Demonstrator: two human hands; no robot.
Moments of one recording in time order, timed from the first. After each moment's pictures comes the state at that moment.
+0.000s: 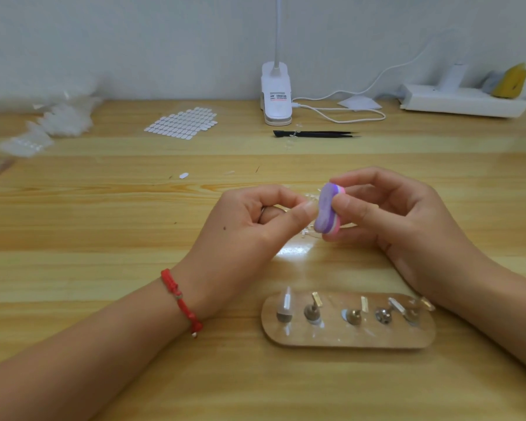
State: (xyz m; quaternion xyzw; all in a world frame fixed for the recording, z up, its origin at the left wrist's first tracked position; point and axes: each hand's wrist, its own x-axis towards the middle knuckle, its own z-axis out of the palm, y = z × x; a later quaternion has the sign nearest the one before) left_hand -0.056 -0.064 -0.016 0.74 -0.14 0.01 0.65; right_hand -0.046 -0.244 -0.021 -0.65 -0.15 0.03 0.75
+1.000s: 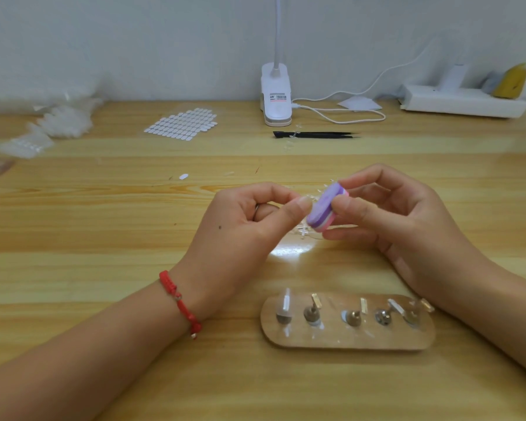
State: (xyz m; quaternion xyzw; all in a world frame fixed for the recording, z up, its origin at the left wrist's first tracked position) left_hand -0.055 -0.063 -0.016 0.75 -0.12 0.02 0.65; right_hand -0.046 -0.242 -0.021 -0.63 -0.12 0.02 0.77
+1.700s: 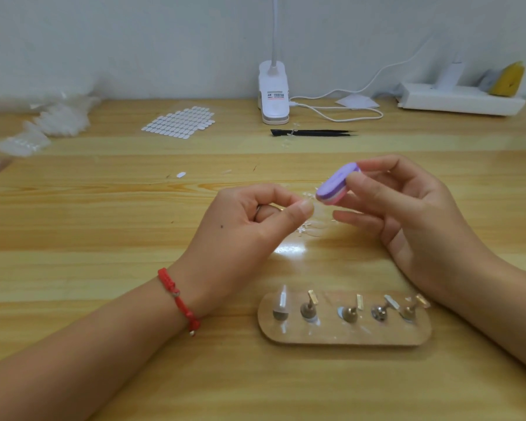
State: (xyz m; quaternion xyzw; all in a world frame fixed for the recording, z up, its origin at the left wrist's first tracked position) left_hand -0.055 -0.065 -0.017 0.75 -0.13 0.02 0.64; right_hand -0.043 -0.245 -0.020 -0.59 -0.09 -0.01 0.80
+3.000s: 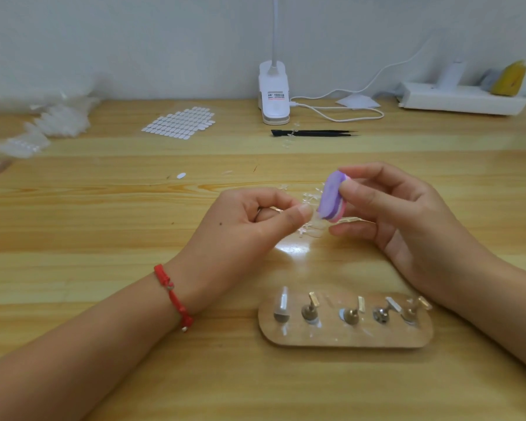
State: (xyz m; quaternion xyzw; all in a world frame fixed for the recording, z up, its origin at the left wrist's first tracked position) left_hand -0.052 -0.061 -0.018 0.77 -0.14 -0.03 0.62; right_hand -0.041 -0.246 -0.020 -0.59 -0.09 0.04 0.80
